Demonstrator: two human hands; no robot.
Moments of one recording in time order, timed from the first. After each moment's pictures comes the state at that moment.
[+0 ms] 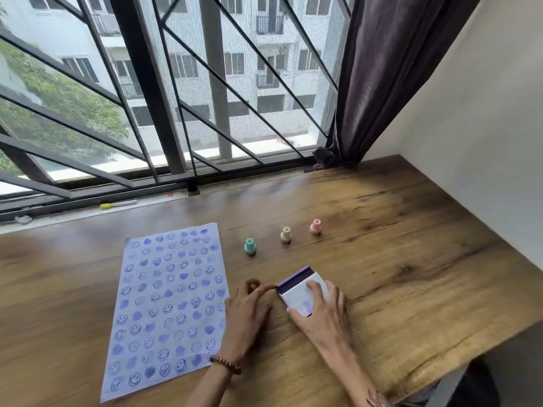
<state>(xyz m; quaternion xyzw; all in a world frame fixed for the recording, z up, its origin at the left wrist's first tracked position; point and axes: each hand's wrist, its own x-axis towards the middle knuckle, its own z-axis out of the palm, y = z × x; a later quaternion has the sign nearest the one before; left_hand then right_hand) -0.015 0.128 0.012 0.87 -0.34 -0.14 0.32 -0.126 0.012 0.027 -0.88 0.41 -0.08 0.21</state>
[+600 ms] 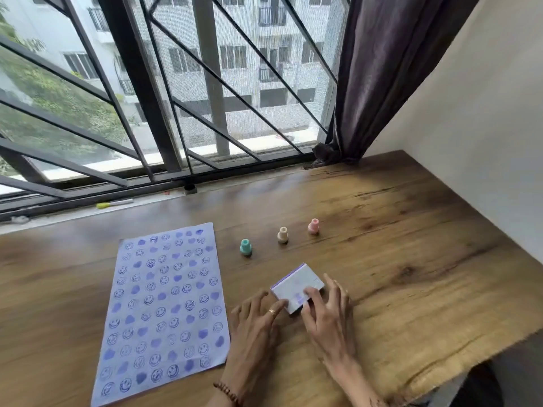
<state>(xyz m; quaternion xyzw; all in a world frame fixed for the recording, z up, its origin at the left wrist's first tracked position) -0.052 0.124 0.018 0.88 -0.41 -0.07 0.22 -0.137 0.000 0.026 -0.91 0.35 -0.17 0.14</state>
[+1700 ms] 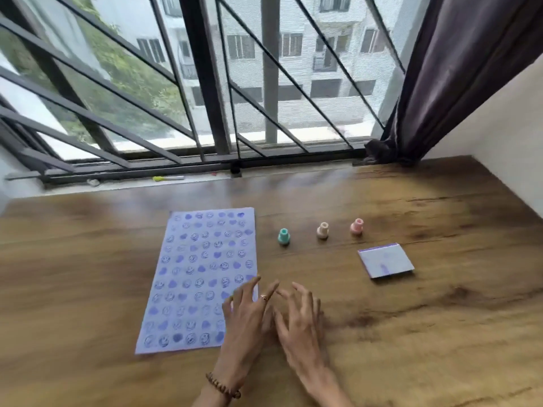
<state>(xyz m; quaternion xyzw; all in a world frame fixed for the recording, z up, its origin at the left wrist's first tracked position) -0.034 0.167 0.026 0.94 -0.26 -0.09 0.22 -0.099 0.075 0.025 -0.93 0.24 -0.14 0.24</state>
